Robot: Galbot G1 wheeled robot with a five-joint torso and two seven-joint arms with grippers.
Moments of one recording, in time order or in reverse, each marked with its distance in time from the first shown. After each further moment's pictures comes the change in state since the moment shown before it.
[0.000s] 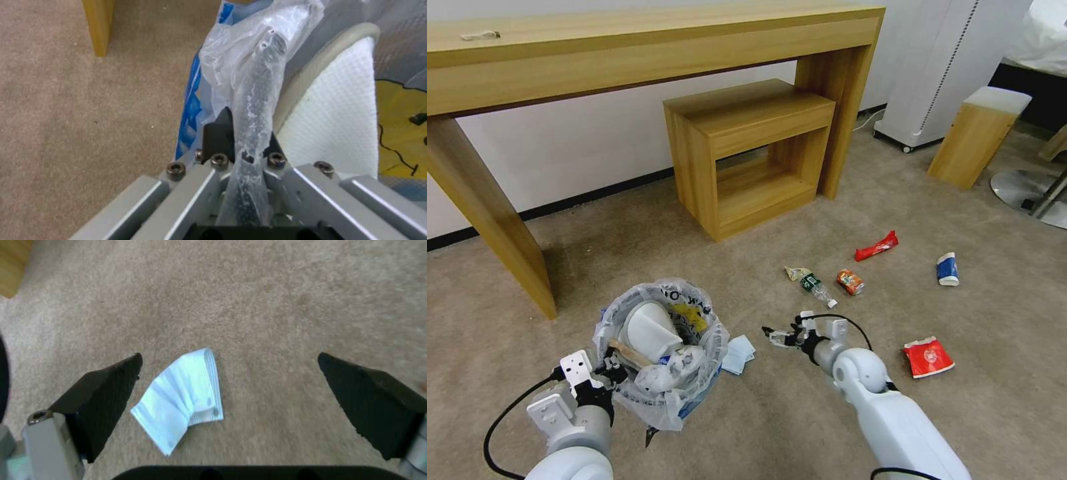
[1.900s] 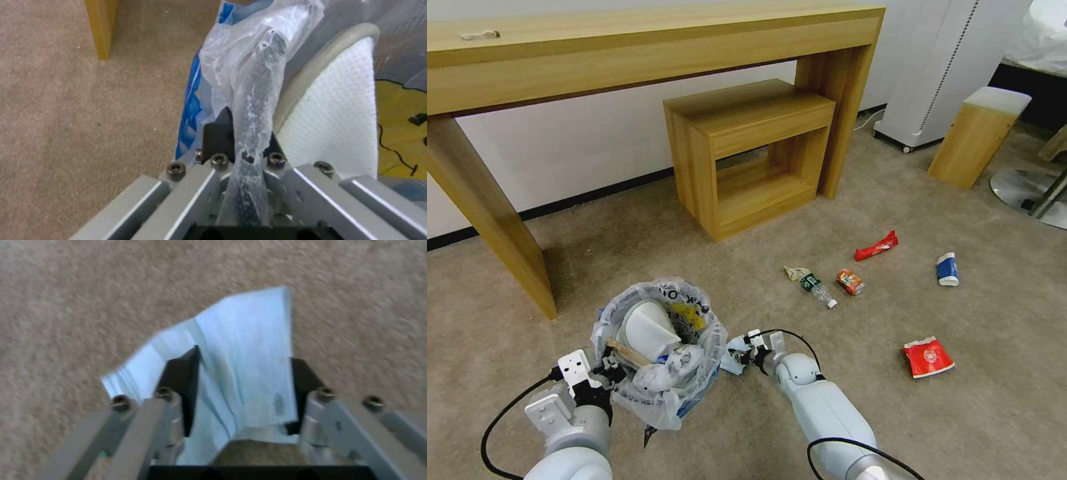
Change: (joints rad) left arm 0.003 -0.001 -0.004 -0.009 0.006 0.002 -0.001; right arm 0.161 0.244 -0.005 -0.491 -0.408 0.198 -0.136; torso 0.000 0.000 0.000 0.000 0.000
